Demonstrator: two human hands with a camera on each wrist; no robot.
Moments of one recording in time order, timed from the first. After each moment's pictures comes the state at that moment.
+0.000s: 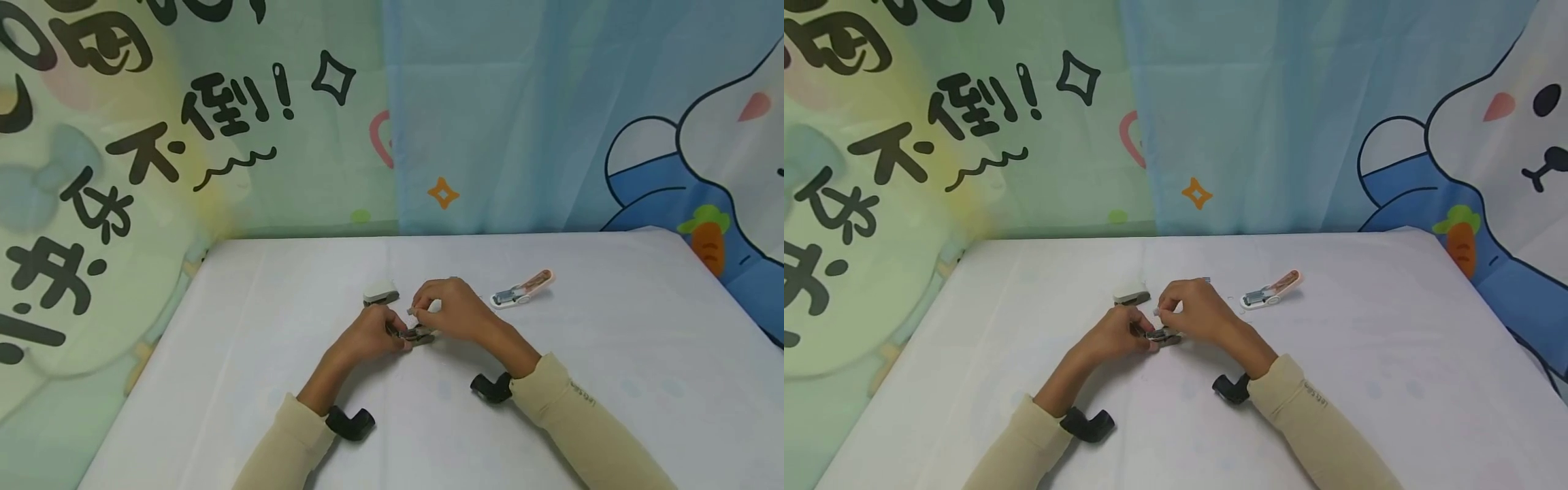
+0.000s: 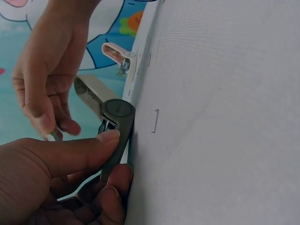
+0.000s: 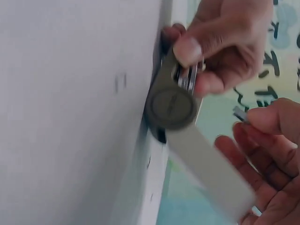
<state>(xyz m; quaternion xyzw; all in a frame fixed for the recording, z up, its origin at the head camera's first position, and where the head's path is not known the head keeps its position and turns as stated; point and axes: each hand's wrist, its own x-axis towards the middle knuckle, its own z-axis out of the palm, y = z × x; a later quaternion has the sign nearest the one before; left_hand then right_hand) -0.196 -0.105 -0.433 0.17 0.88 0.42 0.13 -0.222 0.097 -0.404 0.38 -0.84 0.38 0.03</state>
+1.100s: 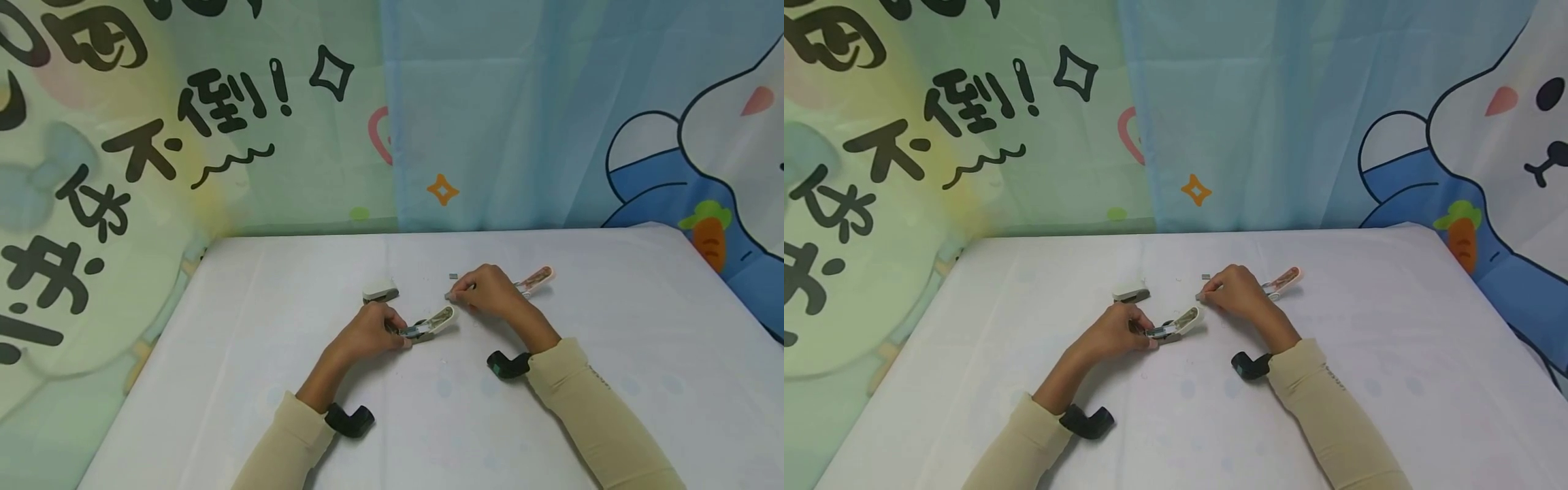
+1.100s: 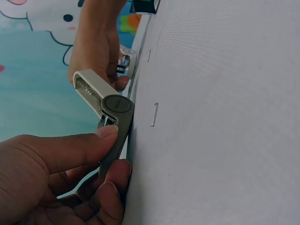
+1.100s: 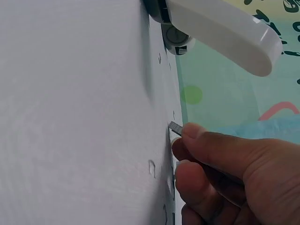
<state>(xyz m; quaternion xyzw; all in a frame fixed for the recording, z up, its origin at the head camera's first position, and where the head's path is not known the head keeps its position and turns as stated) -0.194 -0.105 -0.433 0.15 0.88 0.43 0.14 -0.262 0.151 -0.424 0.18 -0.91 0.36 -0.08</state>
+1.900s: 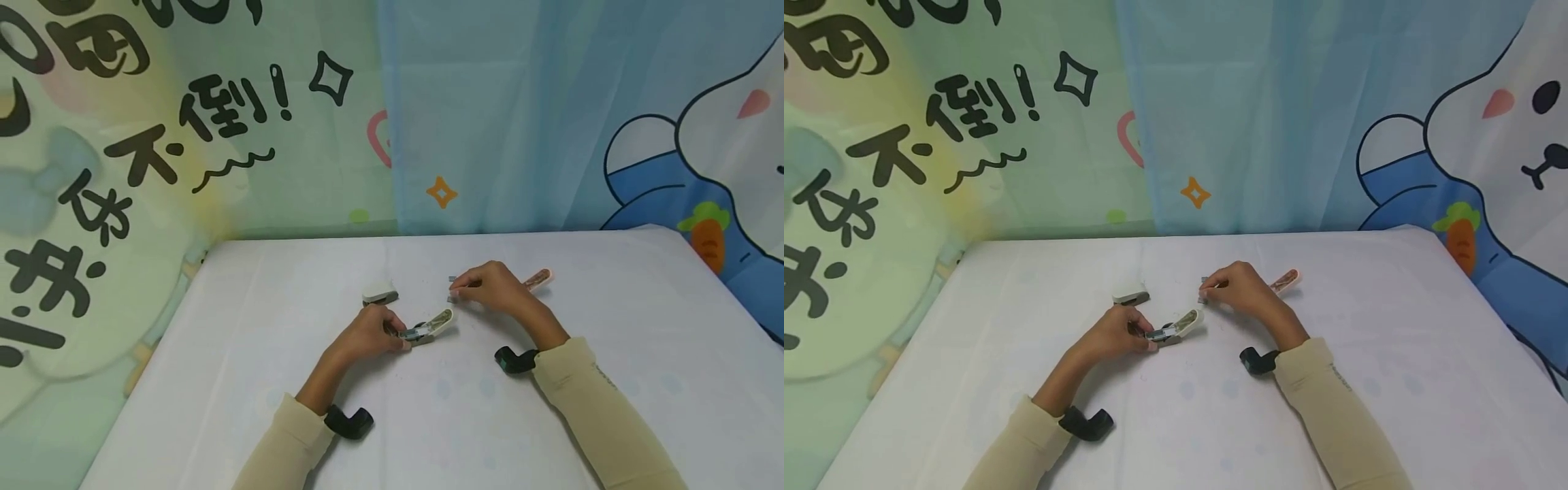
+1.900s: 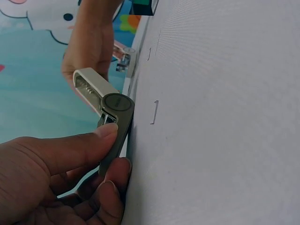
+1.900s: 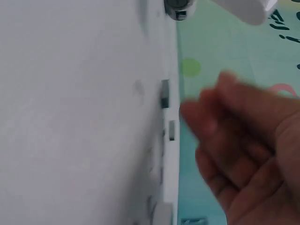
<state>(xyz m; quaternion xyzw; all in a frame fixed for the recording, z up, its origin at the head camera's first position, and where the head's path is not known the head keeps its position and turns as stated) -0.196 -0.107 -0.435 0.16 0.88 0.43 0.13 -0.268 0.161 -0.417 0.24 -0.89 0.37 -0.07</state>
